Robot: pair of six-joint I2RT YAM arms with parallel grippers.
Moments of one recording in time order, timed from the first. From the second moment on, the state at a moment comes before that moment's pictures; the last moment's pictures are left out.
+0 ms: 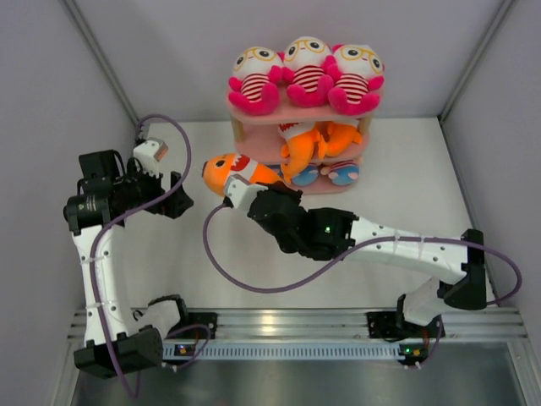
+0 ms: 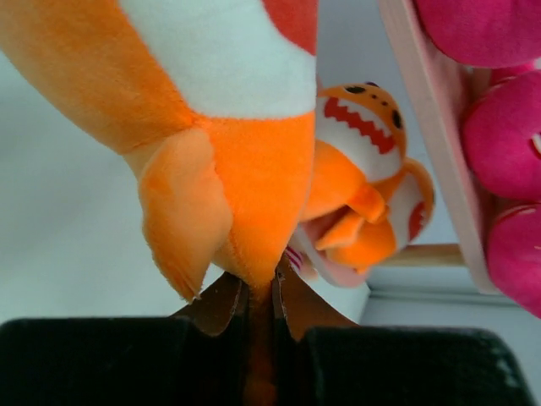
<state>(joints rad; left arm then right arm) 0.24 1.05 1.39 -1.15 0.68 0.36 1.32 1.48 1.47 -0.44 0.86 -0.51</state>
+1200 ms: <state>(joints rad) -0.06 1.45 1.57 -0.92 0.68 0.33 1.10 1.86 2.00 -0.91 1.21 -0.43</state>
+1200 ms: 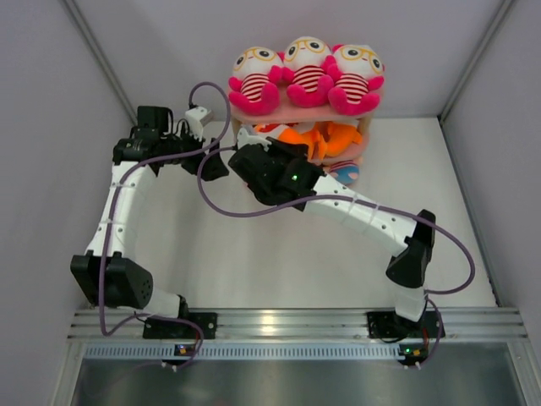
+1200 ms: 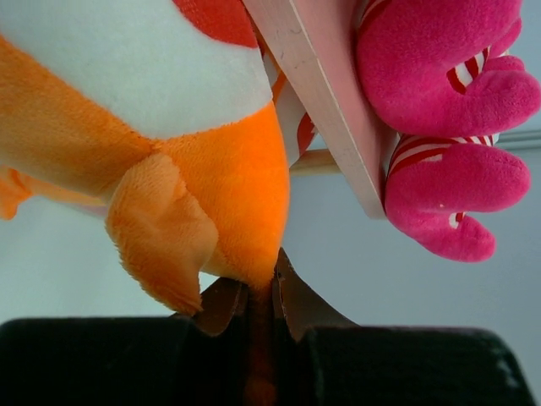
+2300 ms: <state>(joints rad) -0.06 1.65 1.57 -0.81 0.56 0.30 1.08 2.11 2.07 -0.61 1.16 -0.54</state>
